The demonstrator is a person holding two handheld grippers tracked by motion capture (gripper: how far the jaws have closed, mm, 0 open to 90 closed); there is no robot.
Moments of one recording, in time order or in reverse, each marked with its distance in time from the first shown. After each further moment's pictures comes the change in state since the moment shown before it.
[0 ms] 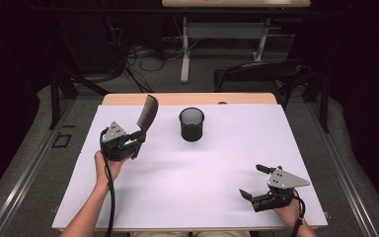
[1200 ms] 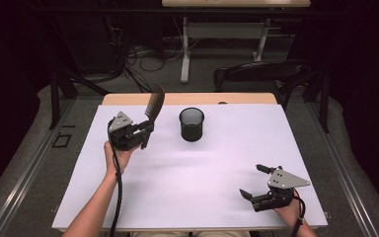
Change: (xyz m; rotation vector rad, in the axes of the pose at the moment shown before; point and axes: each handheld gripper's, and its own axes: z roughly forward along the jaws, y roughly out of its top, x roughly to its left) left arm -0.002 0.027 0.022 -0.072 -0.036 -0.033; right arm 0.000 0.000 0.000 0.000 -0.004 0.000
